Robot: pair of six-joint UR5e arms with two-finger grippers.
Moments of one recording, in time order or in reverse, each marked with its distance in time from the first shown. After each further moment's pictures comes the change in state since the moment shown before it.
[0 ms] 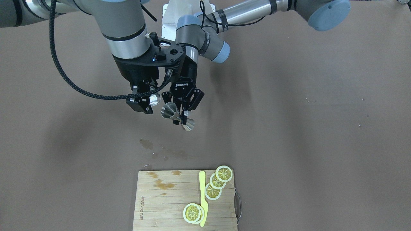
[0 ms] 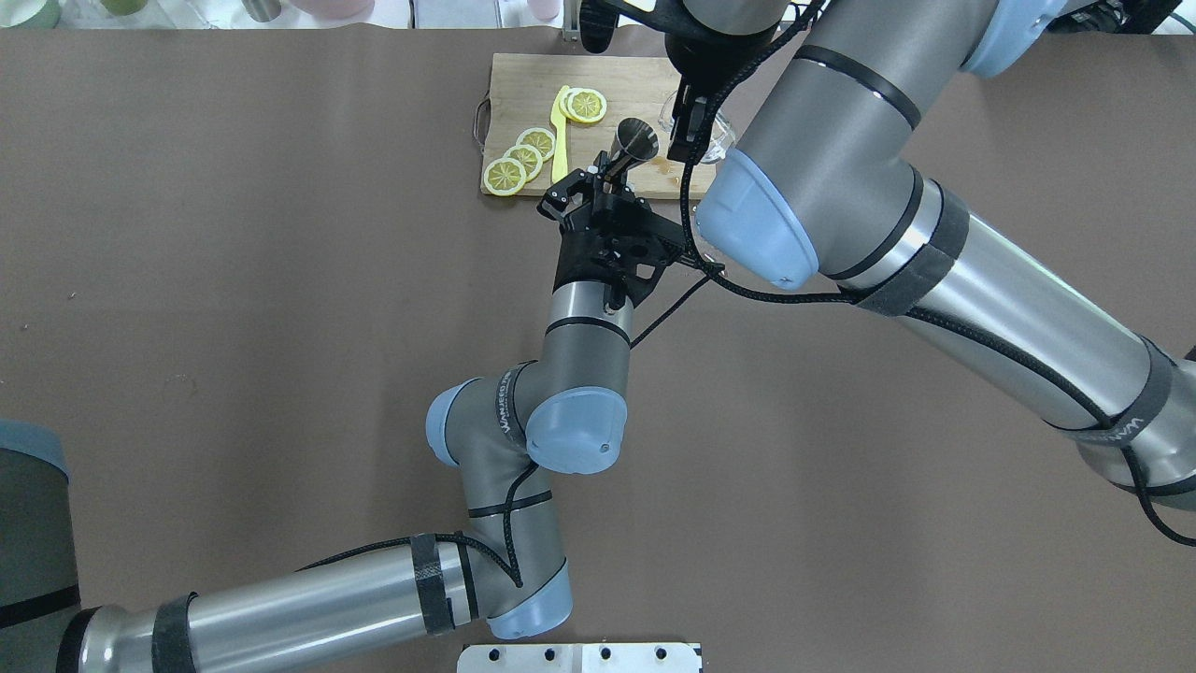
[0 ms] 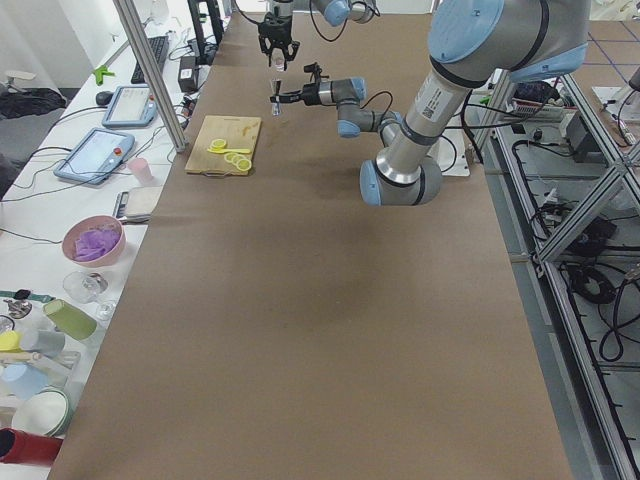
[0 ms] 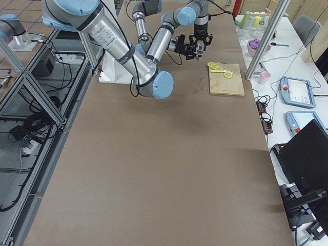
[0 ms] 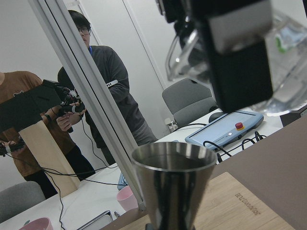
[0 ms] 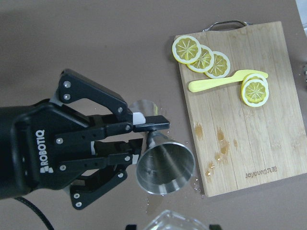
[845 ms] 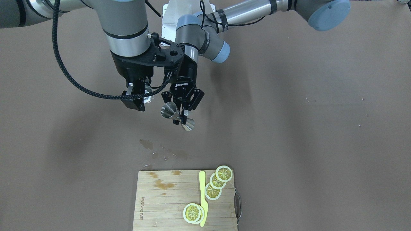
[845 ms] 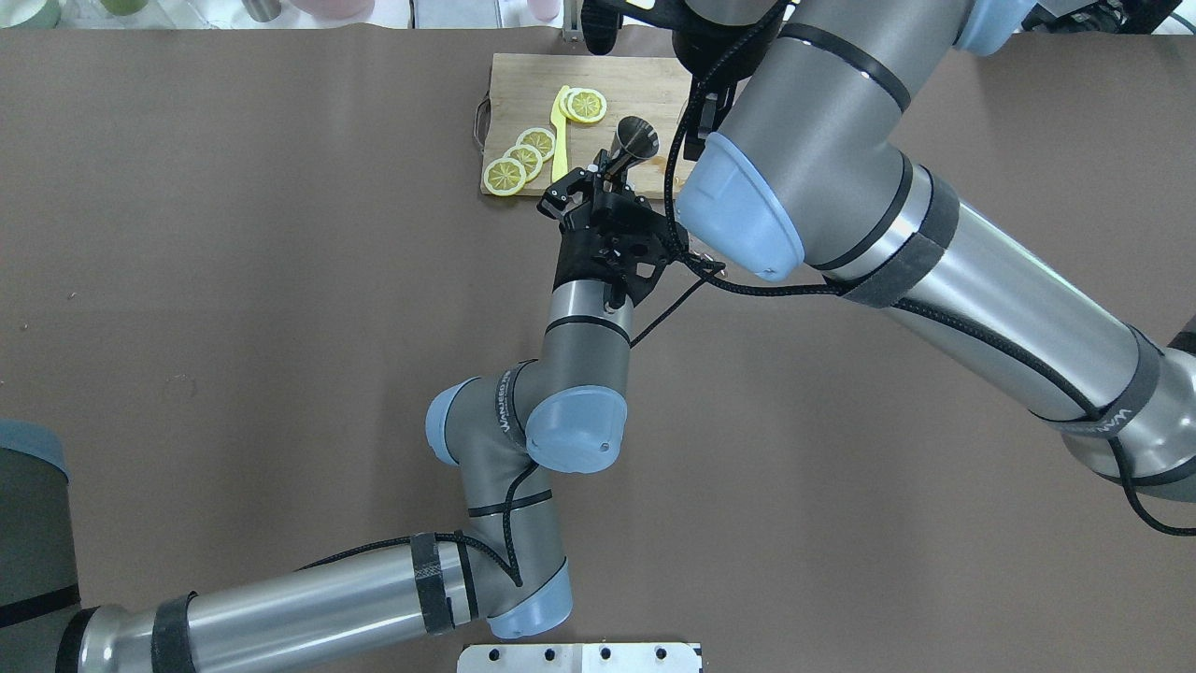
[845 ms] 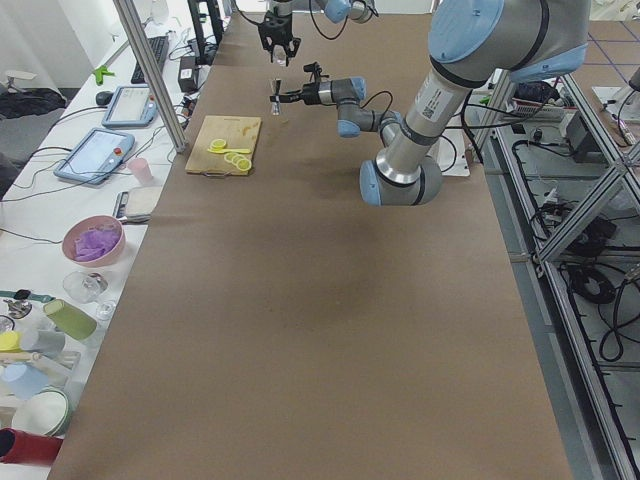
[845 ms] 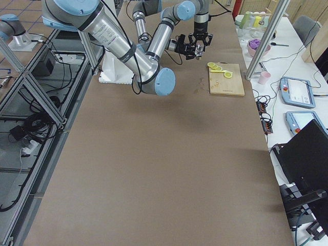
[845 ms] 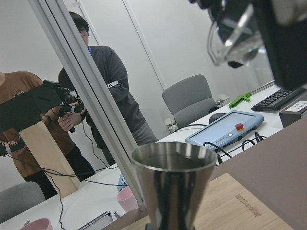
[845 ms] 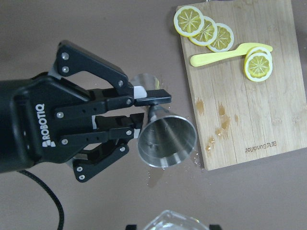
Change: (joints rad) left arm -0.001 0.000 -0.002 0.001 0.000 0.001; right arm 0.000 0.047 -0.011 -0.132 -0.036 -0.044
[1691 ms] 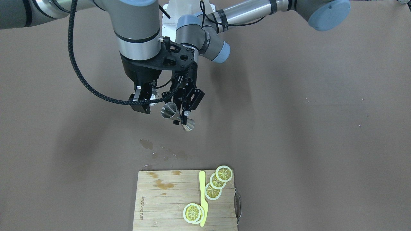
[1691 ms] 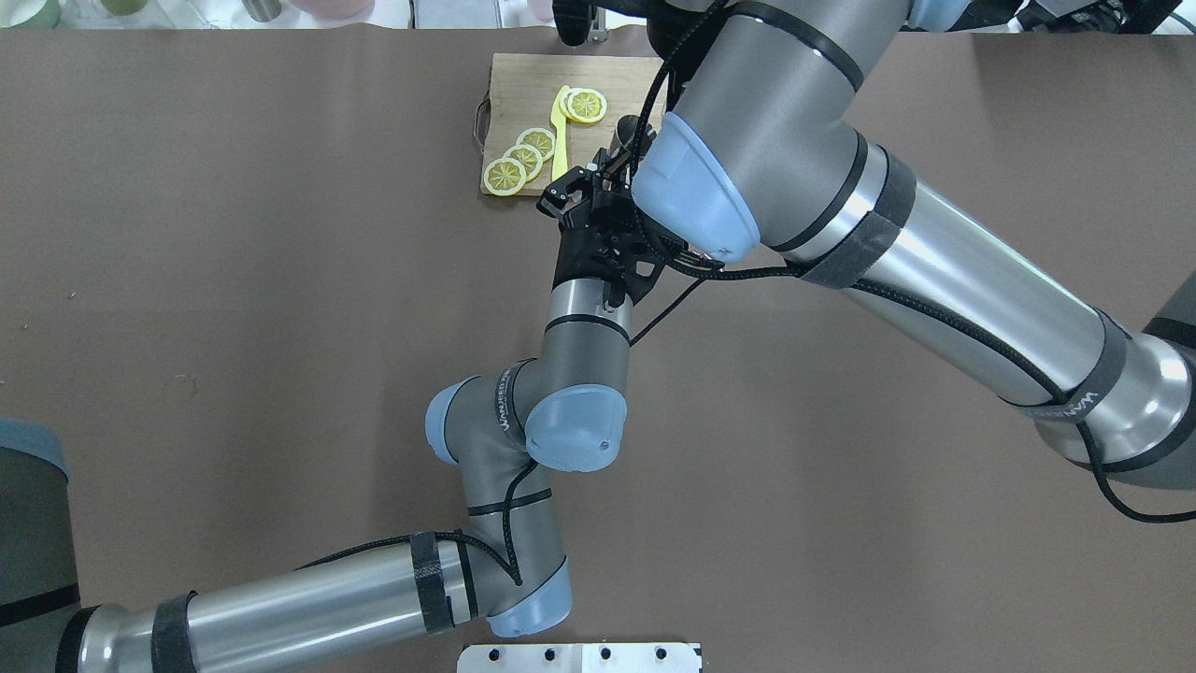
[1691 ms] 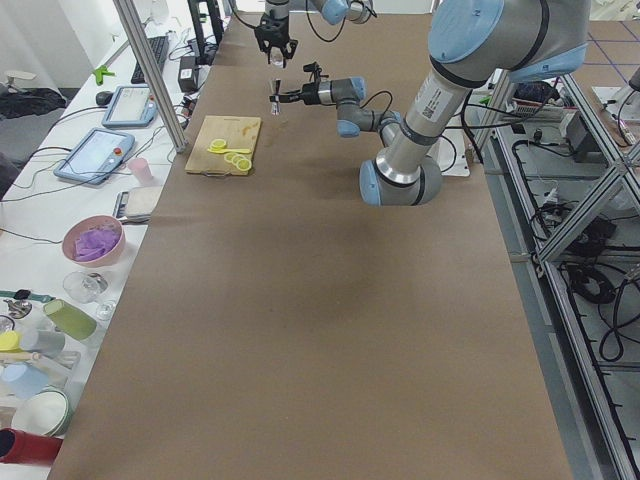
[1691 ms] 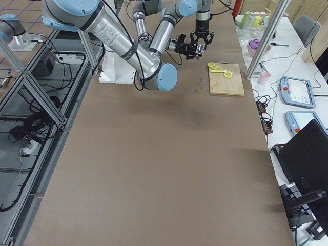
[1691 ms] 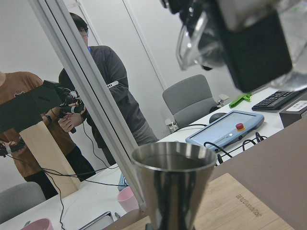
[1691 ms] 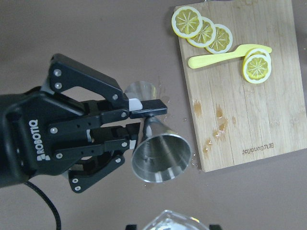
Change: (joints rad) left arm -0.002 0.000 0.000 0.001 0.000 0.000; right arm -0.008 0.055 -0.065 -0.026 -0.019 -0.007
